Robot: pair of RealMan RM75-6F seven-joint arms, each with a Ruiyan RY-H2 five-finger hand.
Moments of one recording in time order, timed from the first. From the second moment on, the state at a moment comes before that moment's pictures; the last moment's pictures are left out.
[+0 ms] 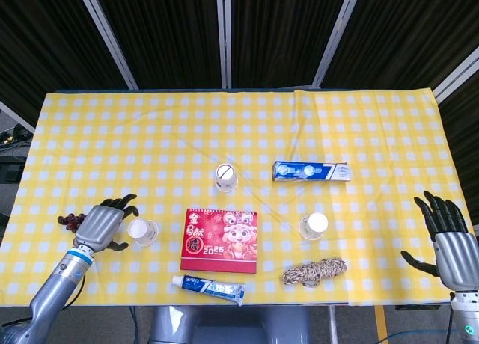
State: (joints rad) left arm -0.43 -1.26 -0.08 -1.79 1.20 1.01 0.45; right arm 0.07 -1.06 0.06 -1.65 -1.57 1.54 0.06
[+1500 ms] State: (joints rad) left arm -0.82 -1.45 -0.34 -1.57 0.97 0.94 0.50; right arm 0.10 -1.07 0.12 -1.58 -1.41 1.45 0.15
